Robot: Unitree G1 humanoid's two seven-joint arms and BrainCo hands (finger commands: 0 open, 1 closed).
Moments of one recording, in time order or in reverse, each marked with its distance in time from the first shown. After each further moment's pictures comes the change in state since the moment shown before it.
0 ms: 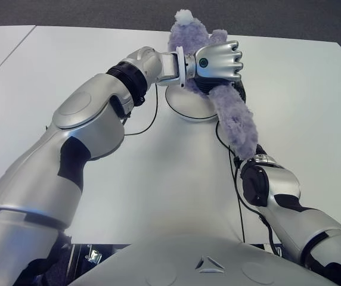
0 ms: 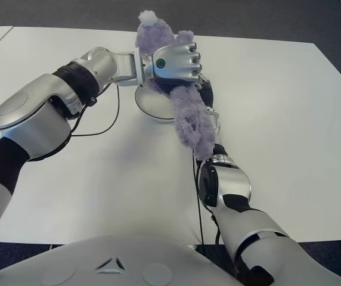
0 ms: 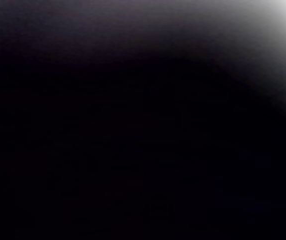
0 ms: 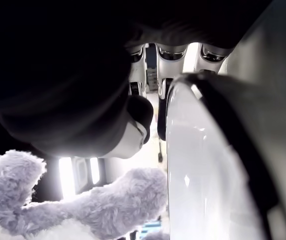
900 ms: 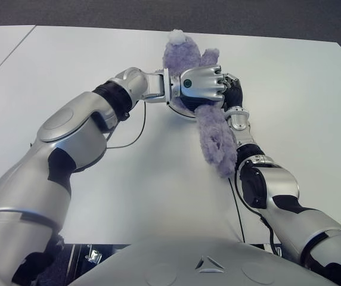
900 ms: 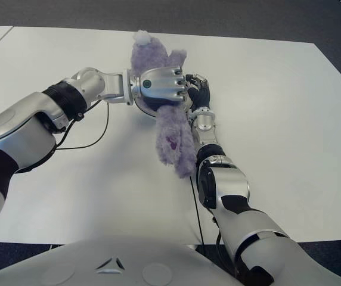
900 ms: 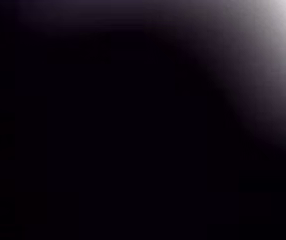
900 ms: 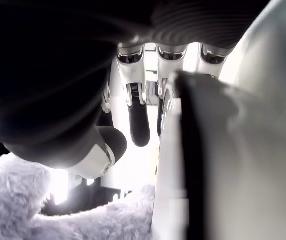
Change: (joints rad) left arm 0.179 0.133 0.010 -0.226 0.009 -0.035 -0.008; right arm 0.006 0.001 0.106 0.000 -0.119 -0.026 -0.175
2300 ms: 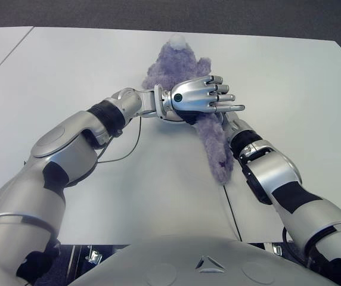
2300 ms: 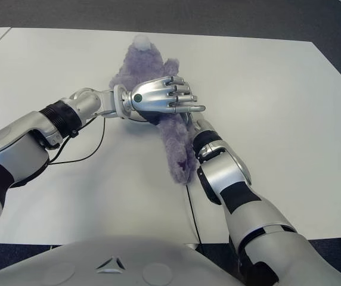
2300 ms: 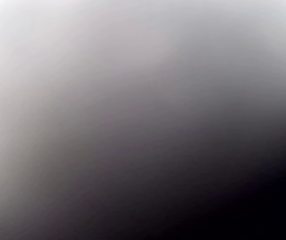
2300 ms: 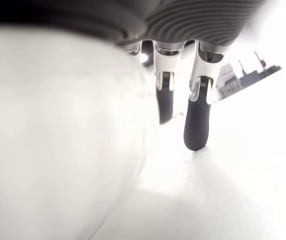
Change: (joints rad) left arm 0.139 0.049 0.029 -0.141 0.054 0.104 0.163; right arm -0.137 -0.058 0.614 0.030 -0.558 0.248 -0.211
